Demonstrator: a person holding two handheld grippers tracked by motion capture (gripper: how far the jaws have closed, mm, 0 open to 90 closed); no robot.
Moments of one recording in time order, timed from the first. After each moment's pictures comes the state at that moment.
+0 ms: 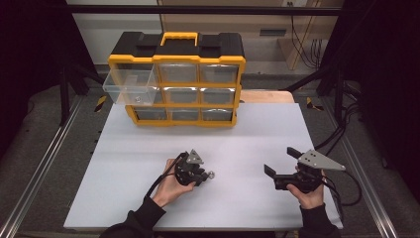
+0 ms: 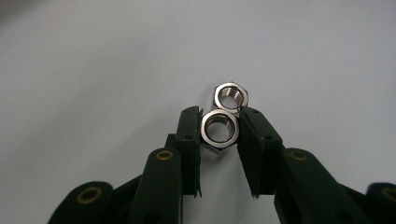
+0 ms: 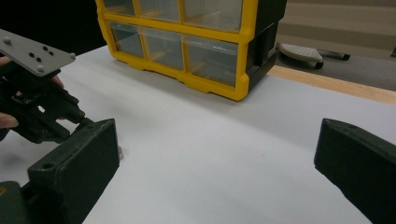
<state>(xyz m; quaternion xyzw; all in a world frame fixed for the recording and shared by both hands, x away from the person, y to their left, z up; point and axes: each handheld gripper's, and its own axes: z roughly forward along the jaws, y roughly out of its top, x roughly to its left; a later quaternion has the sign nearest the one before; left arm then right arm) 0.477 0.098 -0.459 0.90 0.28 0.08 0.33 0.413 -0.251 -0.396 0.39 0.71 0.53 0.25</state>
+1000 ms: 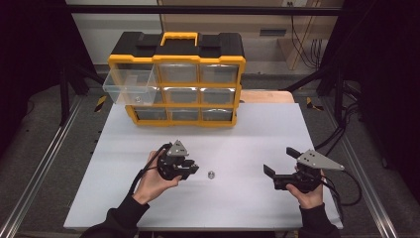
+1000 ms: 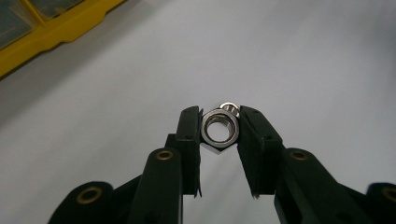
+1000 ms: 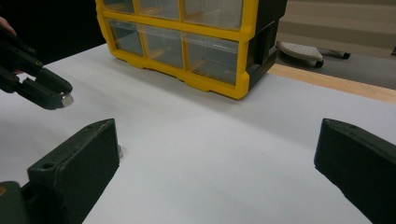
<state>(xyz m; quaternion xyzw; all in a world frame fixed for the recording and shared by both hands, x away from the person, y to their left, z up) 0.464 0.133 -0.397 0.88 0.28 0.10 0.37 0.414 -0.250 -0.397 0.39 0.72 0.52 0.25</state>
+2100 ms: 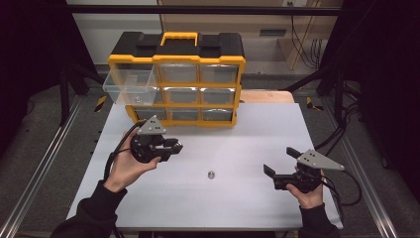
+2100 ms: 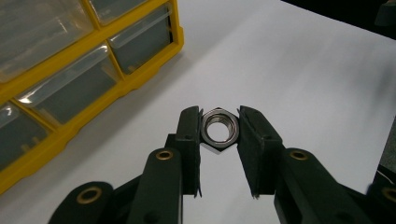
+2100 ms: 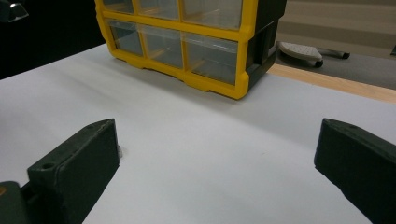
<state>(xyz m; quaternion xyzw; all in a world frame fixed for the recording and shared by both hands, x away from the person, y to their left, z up) 0.462 0.171 -0.312 0.86 0.28 0.14 0.40 0.414 -0.250 -0.397 0.39 0.72 0.52 0.25</state>
